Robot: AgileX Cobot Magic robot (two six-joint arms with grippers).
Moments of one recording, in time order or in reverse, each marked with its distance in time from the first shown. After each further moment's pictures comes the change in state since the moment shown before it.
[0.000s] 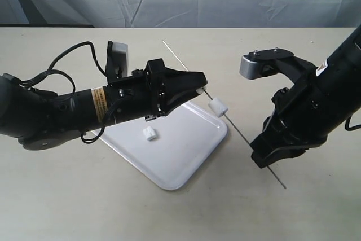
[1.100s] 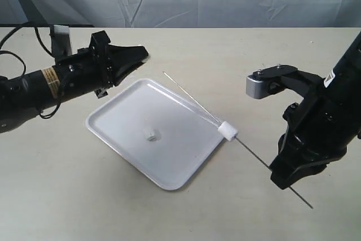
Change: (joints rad) left arm 0.299 0.000 -0.002 0.067 0.004 -0.002; right arm 0.000 -0.001 0.000 -0.078 0.149 -0.005
